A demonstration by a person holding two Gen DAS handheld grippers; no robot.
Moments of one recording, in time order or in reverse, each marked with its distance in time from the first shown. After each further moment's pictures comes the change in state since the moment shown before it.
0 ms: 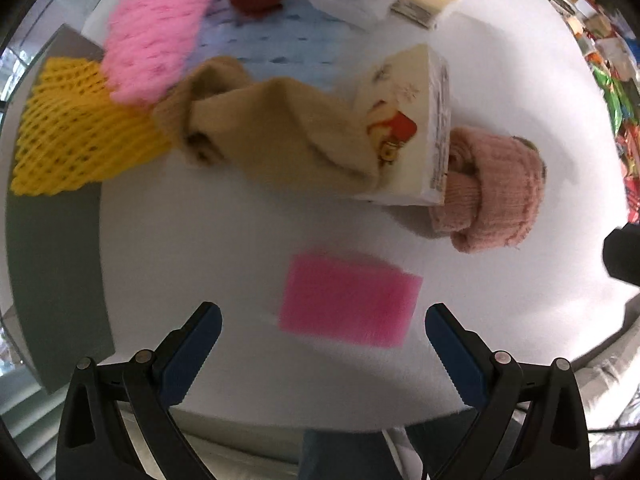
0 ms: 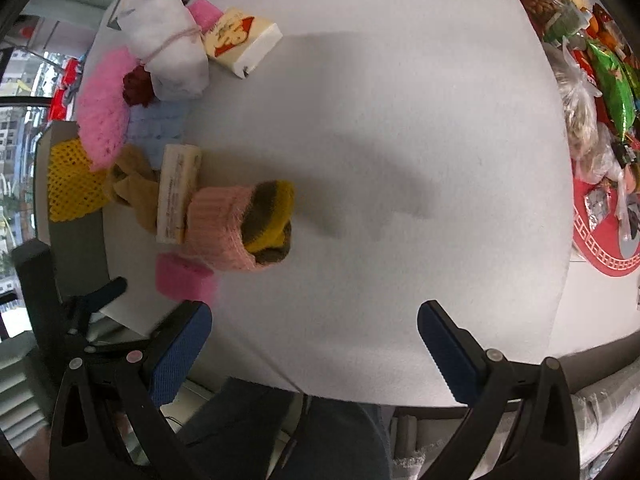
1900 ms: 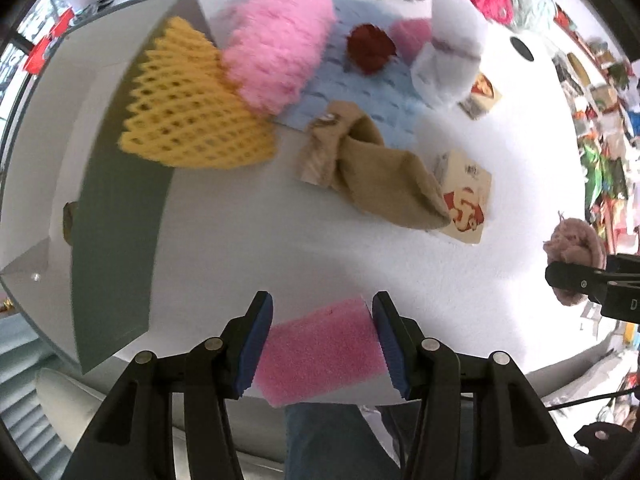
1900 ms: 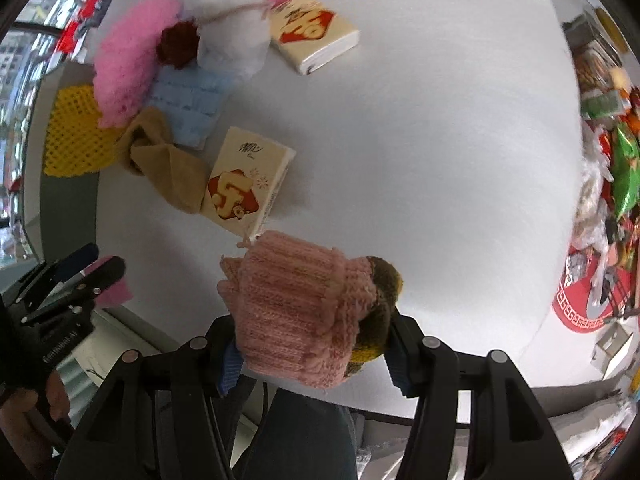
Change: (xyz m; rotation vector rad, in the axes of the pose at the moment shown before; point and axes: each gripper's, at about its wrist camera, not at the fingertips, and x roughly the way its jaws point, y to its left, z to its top) left arm -0.060 0.089 0.018 -0.188 -0.056 -0.152; right arm -0.007 0.042 0.033 -0.186 0.091 -0.090
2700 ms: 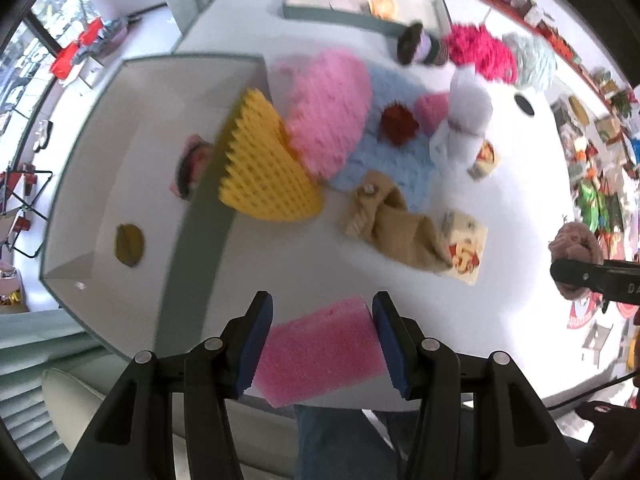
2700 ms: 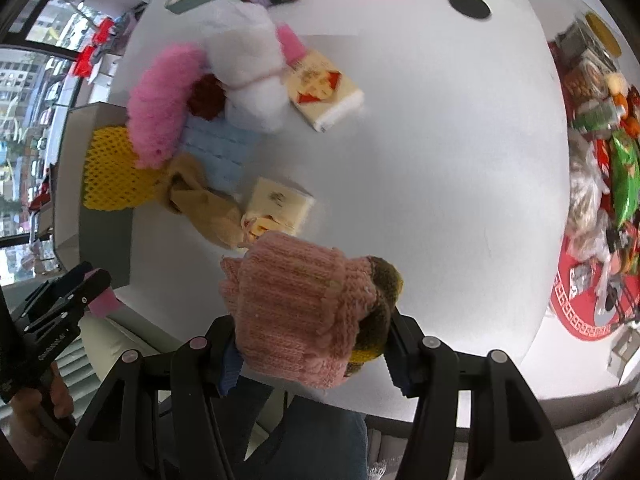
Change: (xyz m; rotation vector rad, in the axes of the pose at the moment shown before) left arm -0.064 0.041 -0.021 -0.053 -0.150 0.033; right arm -0.043 0.016 0.007 -0.021 -0.103 0.068
